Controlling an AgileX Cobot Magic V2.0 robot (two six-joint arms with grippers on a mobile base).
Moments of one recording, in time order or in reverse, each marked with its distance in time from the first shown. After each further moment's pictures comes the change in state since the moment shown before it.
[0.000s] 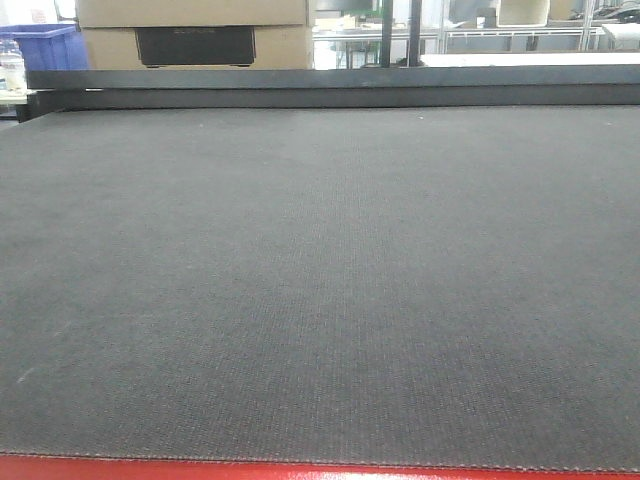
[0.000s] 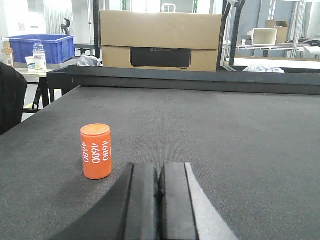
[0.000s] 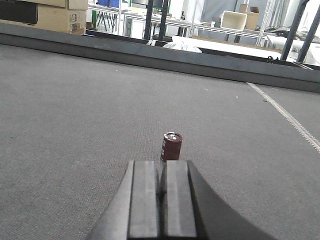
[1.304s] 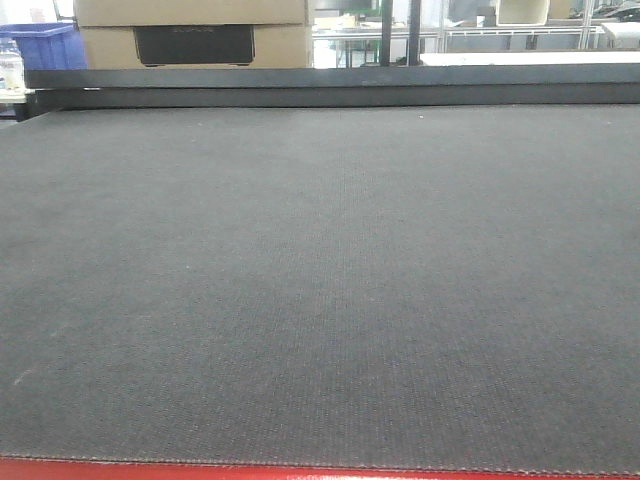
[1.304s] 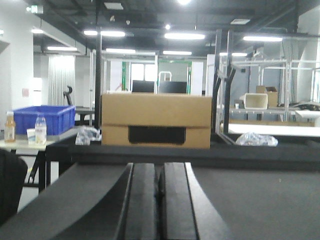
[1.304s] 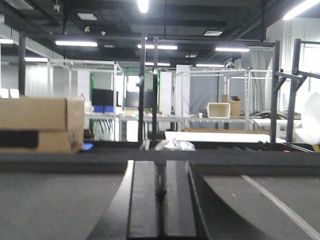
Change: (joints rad) left arm 0.000 0.039 -0.266 0.005 -0.011 0.000; right arm 0.000 -0.003 -0.125 0.141 -0.269 -0.002
